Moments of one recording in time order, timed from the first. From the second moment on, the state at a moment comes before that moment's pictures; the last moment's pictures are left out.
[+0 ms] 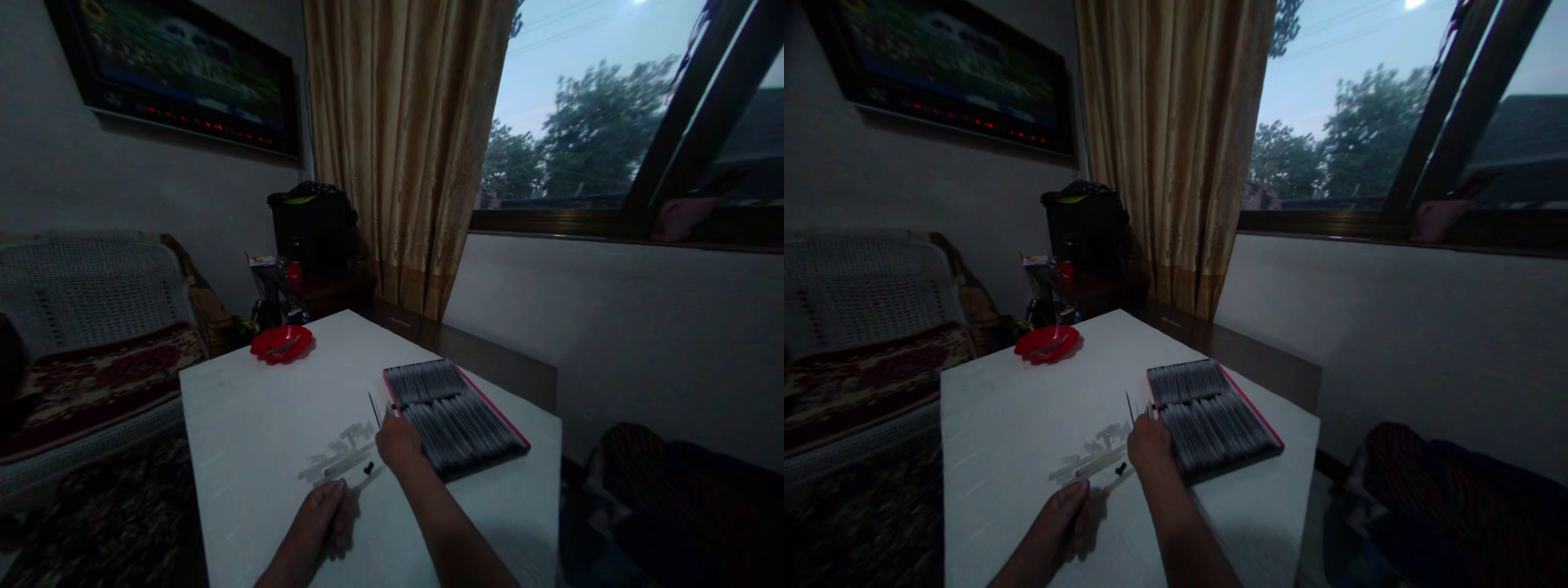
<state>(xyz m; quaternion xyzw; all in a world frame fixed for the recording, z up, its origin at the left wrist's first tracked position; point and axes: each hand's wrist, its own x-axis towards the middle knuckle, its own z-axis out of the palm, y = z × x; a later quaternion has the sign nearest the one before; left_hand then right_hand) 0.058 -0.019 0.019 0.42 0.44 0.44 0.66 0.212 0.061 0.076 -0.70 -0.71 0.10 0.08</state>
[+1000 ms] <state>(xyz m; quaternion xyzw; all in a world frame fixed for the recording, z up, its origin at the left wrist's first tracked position) 0.062 -0.007 0.043 0.48 0.57 0.42 0.53 0.246 -0.037 -0.015 -0.54 -0.63 0.08 0.56</state>
